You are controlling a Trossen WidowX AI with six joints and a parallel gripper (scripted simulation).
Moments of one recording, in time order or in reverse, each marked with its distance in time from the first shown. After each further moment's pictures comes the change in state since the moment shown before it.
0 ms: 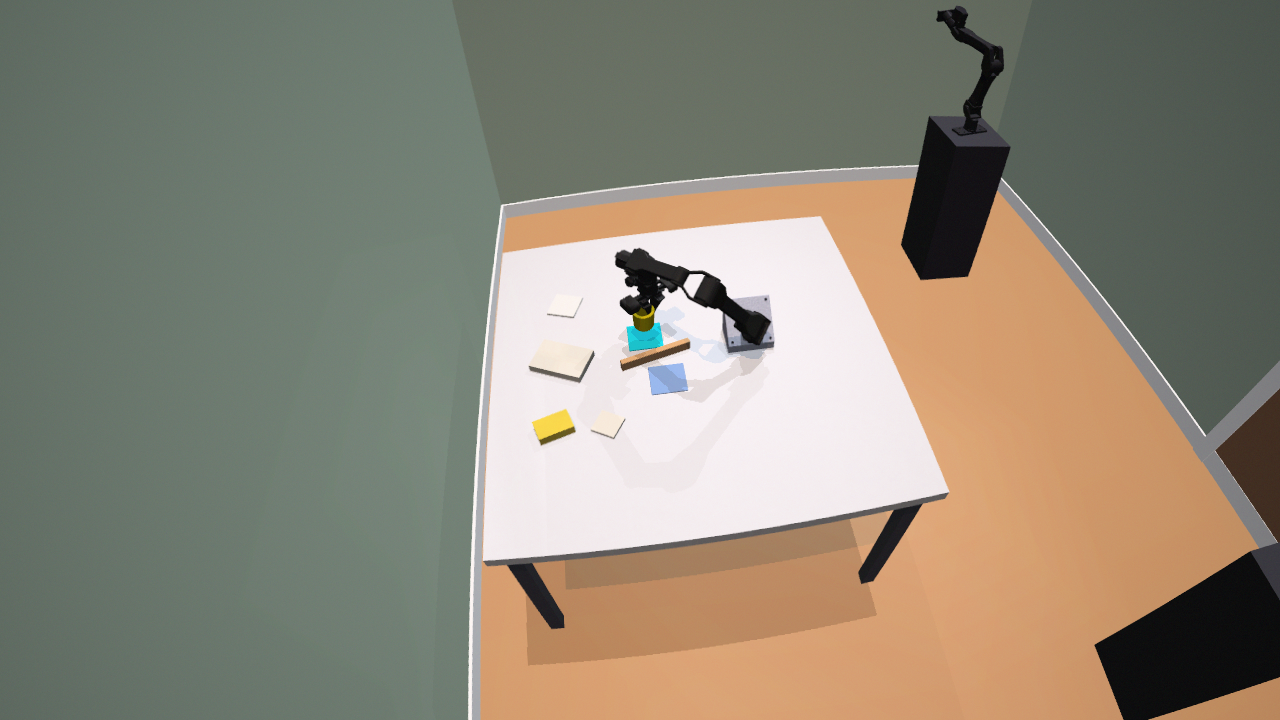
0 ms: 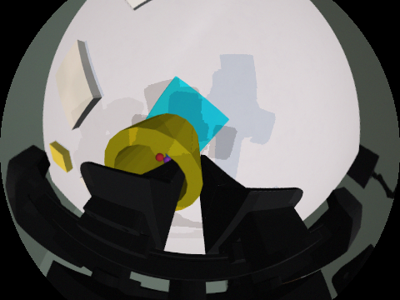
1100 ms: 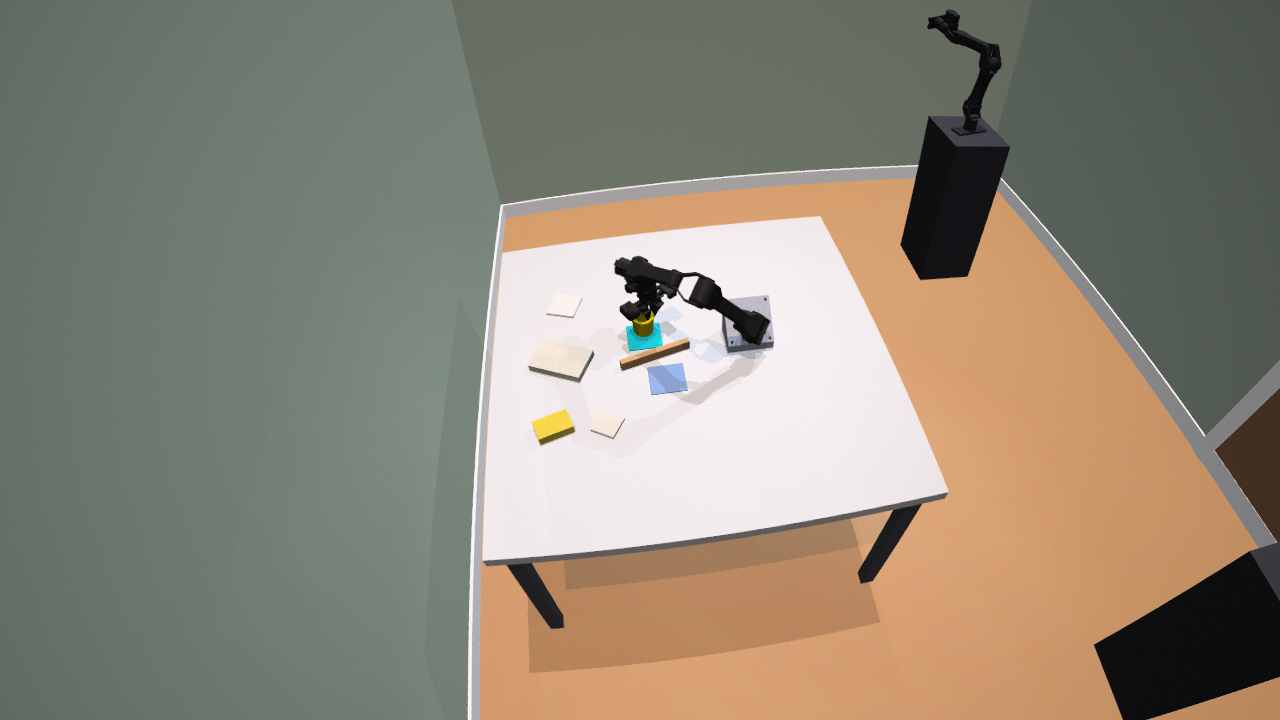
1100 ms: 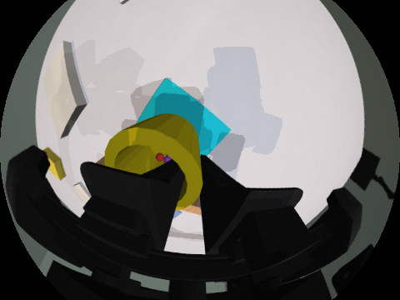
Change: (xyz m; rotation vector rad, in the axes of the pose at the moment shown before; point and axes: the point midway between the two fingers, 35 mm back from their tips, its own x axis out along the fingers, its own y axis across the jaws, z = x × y) arm 0.036 -0.004 0.010 -0.003 0.000 -0.003
